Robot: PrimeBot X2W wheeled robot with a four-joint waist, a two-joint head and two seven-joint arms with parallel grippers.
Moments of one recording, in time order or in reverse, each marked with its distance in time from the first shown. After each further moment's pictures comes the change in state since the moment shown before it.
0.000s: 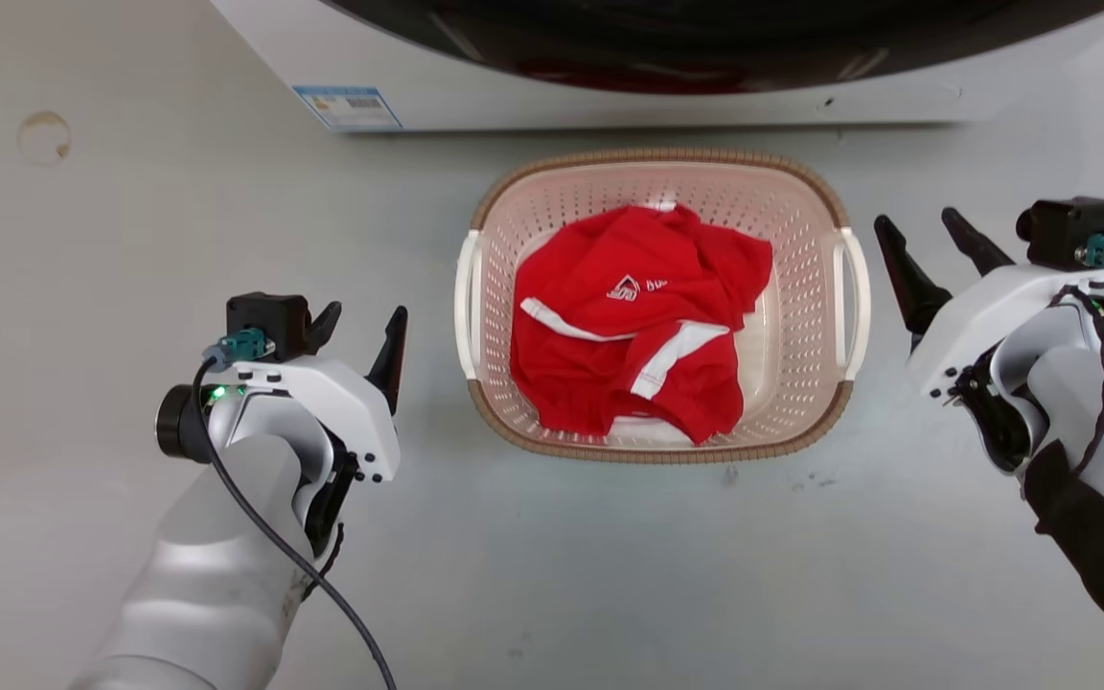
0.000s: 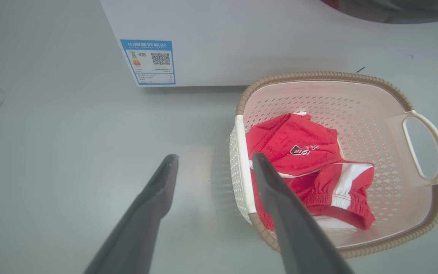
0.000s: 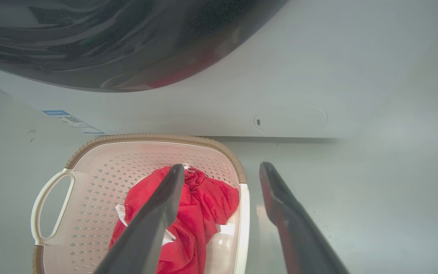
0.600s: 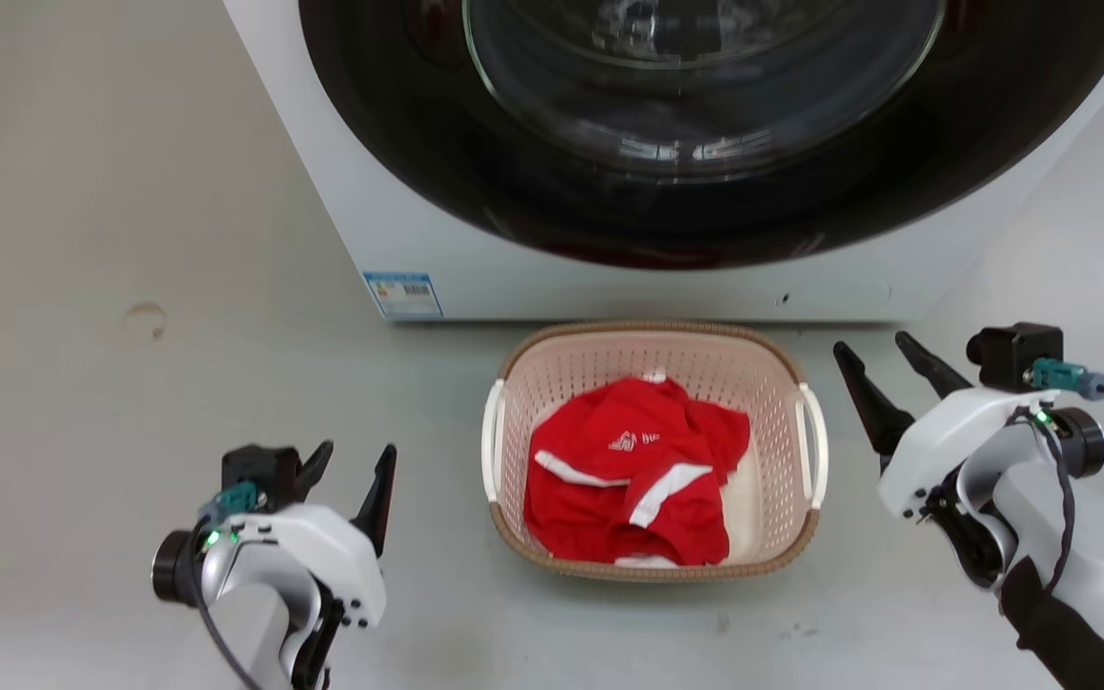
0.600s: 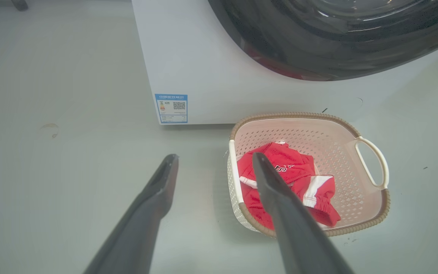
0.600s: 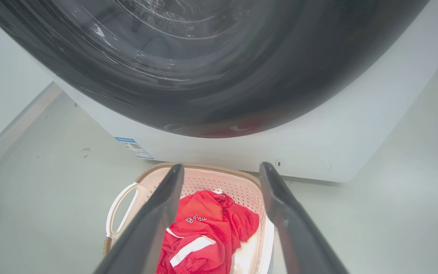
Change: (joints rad) left arm 0.301 0.039 0.168 -0.196 0.157 0.007 0.000; right arm 0.202 -0.005 -0.030 -0.105 -0.052 0.000 0.000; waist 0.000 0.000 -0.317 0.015
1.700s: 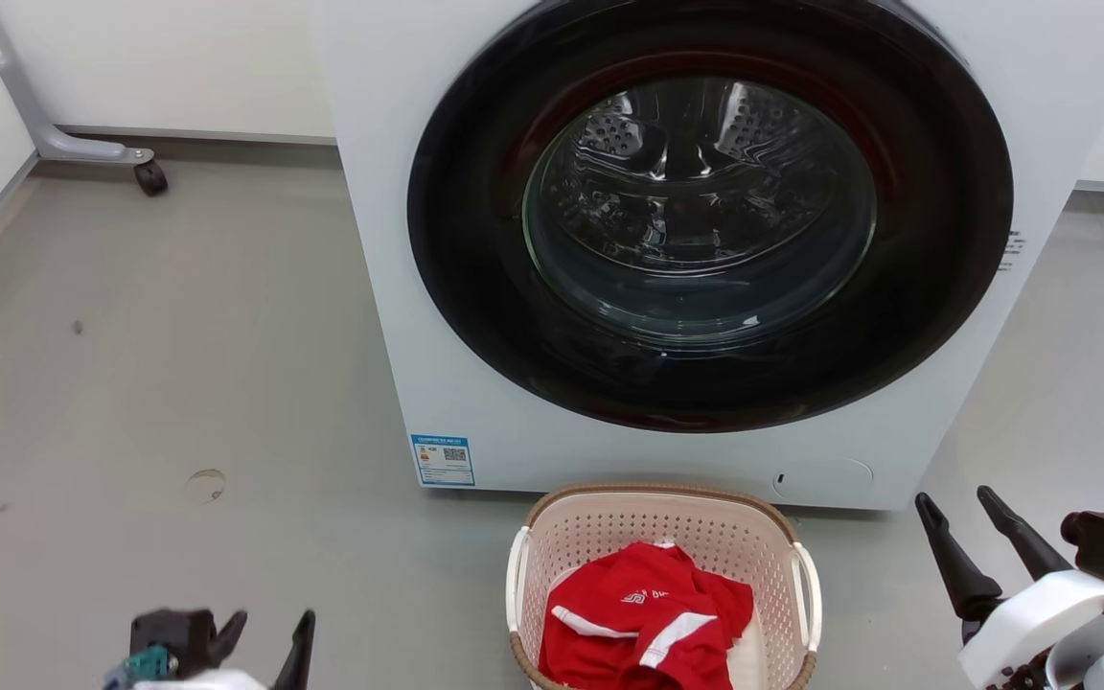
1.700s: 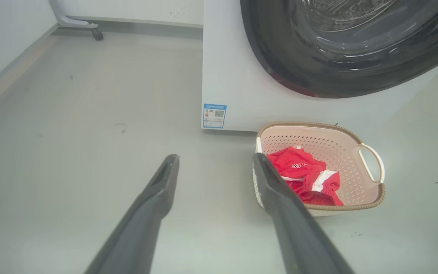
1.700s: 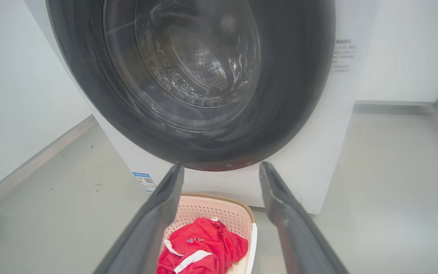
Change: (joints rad) left arm 0.562 0.190 0.187 -0.649 0.052 0.146 0.286; right arm 0.508 -0.095 -0.411 -0.380 -0.241 0.000 0.004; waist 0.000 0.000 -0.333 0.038
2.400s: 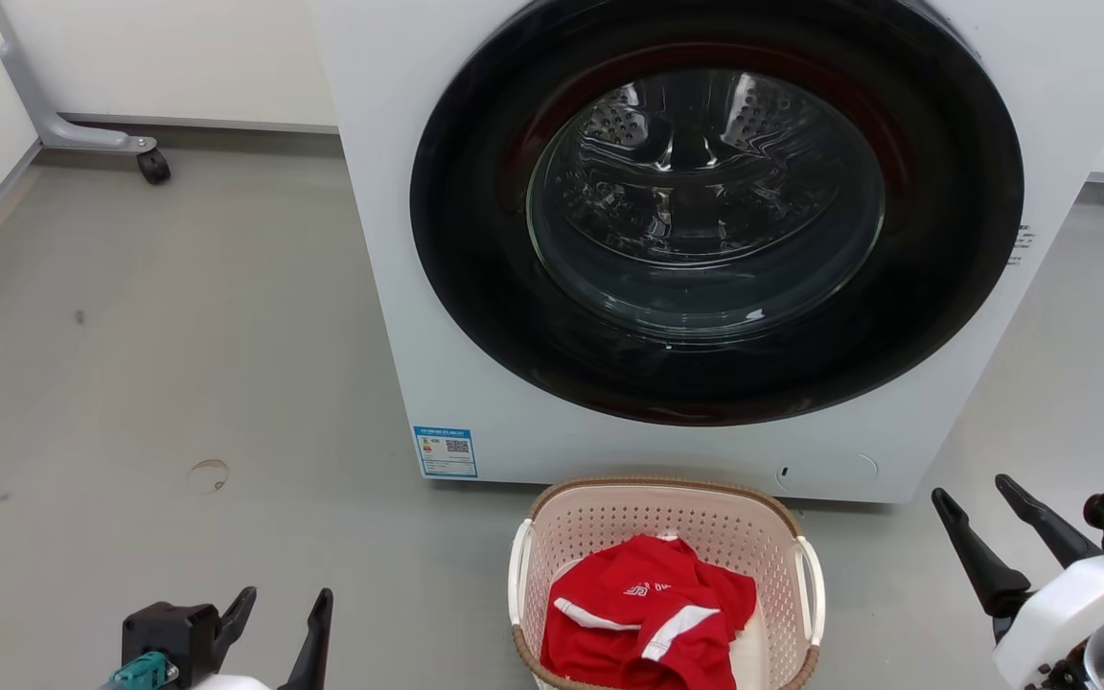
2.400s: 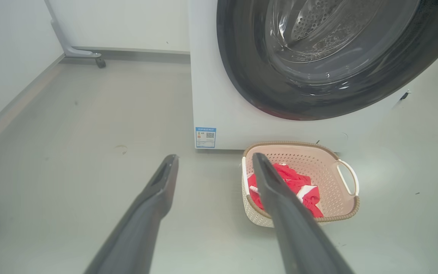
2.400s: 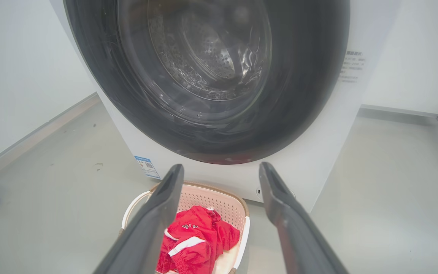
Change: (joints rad) left arm 0.151 0.078 0.002 -0.532 0.037 0.193 0.213; right arm 0.093 -0.058 -0.133 -0.231 -0.097 0.000 0.199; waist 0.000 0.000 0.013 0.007
